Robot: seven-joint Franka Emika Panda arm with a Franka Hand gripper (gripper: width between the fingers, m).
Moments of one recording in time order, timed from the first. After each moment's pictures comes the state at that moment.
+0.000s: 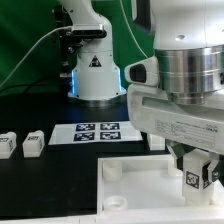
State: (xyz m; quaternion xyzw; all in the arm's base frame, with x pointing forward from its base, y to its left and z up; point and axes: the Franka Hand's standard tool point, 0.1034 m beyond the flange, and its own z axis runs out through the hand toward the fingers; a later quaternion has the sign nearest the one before) arm 0.636 0.114 0.069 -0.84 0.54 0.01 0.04
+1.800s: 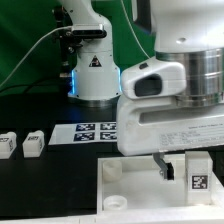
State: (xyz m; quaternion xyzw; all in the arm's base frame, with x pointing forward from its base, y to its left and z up) arm 0.636 0.116 0.065 -1.00 -0.03 0.01 0.03
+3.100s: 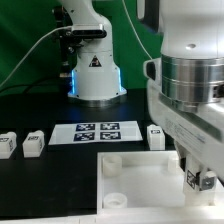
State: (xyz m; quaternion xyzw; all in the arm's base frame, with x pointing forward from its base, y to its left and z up) arm 0.637 0.112 0.065 -0.76 0.65 0.03 0.00
